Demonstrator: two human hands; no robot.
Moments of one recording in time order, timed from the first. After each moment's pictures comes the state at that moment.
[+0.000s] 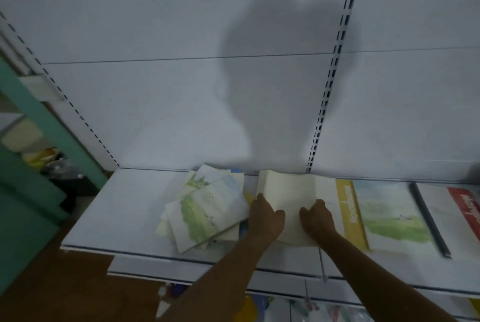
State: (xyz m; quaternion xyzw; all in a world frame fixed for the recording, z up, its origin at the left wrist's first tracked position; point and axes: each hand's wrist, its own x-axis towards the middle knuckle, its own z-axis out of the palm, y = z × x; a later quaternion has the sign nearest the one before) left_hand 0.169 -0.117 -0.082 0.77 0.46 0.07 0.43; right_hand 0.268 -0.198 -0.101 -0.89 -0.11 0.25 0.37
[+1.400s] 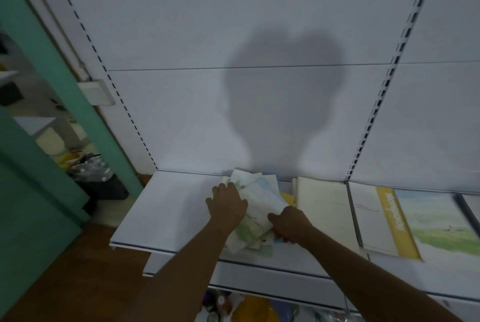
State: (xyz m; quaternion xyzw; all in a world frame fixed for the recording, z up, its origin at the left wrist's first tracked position) left_hand 0.041 0.032 -0.051 0.87 0.49 0.00 0.10; right_hand 0.144 -0.095 -0.062 -0.86 -0.26 0.34 0.26
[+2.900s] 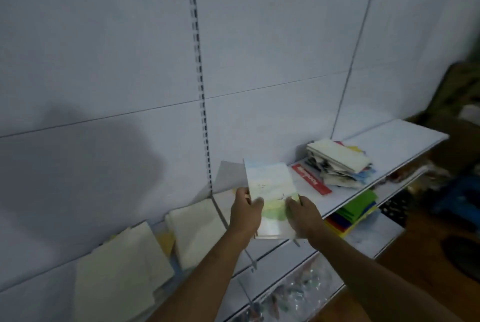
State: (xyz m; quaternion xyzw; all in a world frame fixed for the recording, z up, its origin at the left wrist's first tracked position) left_hand 0.171 -0.209 0.013 0.76 0.16 0.08 0.63; right_hand 0.208 -0.355 -0.001 -0.80 0.08 0.13 0.58
